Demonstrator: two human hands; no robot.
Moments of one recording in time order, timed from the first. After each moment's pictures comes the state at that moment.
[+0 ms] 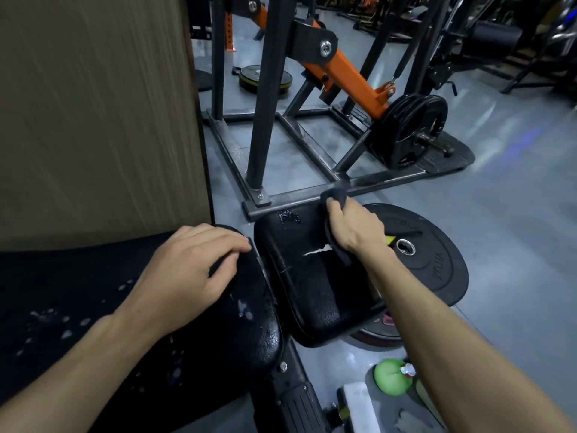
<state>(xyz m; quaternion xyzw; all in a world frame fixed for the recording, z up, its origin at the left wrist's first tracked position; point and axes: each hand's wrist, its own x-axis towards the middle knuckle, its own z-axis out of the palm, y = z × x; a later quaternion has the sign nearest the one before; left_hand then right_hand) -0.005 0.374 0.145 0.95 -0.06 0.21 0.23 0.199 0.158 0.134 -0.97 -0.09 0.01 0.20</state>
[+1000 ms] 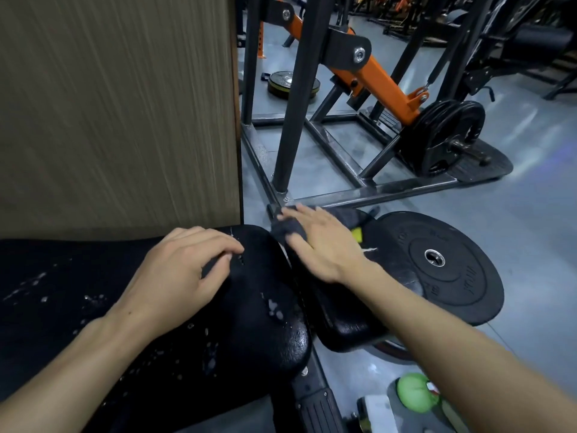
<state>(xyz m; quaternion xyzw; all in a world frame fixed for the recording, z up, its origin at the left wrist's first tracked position) -0.037 0.407 0.149 0.95 0.00 0.23 0.20 0.152 0.221 0.121 -0.89 -0.44 0.02 0.13</state>
